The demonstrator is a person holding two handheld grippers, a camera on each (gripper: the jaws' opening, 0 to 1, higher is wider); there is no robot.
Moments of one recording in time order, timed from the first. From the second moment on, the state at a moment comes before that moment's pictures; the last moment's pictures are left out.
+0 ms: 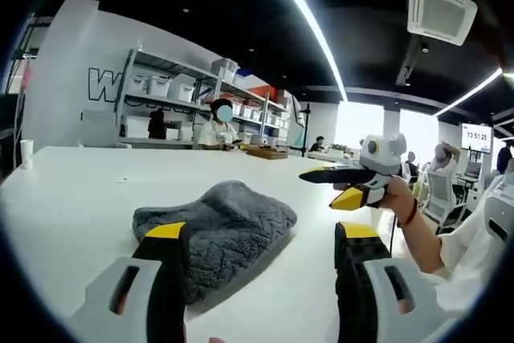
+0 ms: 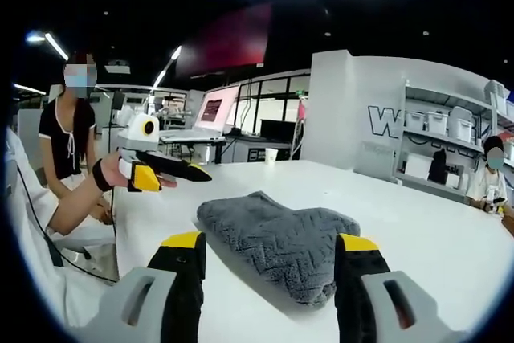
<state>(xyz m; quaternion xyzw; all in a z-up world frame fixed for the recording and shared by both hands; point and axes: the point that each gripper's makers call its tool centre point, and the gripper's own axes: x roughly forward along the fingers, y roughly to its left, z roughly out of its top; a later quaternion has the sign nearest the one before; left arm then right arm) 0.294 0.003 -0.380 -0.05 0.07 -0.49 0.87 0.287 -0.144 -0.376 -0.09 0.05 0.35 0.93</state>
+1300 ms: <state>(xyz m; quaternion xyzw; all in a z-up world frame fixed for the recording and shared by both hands) 0.315 -0.001 -0.389 -0.07 0.10 -0.47 0.87 0.311 -0.151 -0.381 -0.07 0.07 0.33 0.94</state>
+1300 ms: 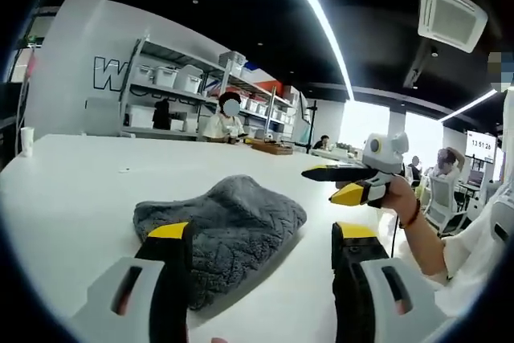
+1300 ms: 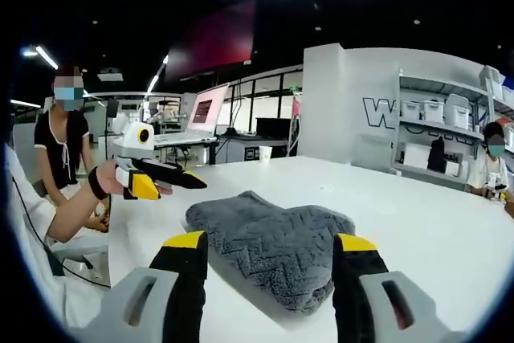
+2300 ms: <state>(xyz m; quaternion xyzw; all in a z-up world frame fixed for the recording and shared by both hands) 0.329 -0.002 -0.391 -0.08 0.10 -0.47 0.87 0.329 -0.156 -0.387 -0.07 0.08 0.32 0.94</state>
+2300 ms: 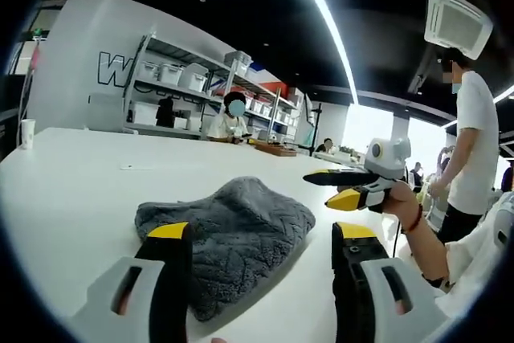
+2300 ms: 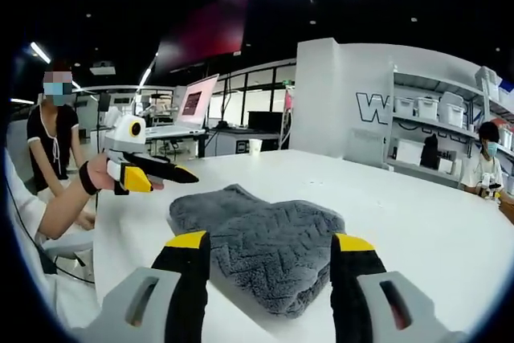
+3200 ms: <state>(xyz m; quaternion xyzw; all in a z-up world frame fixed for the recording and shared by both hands) 0.346 -0.001 -0.400 -0.09 0.11 -0.45 0.88 0.350 -0.152 -0.395 -0.05 0.09 0.32 0.94</state>
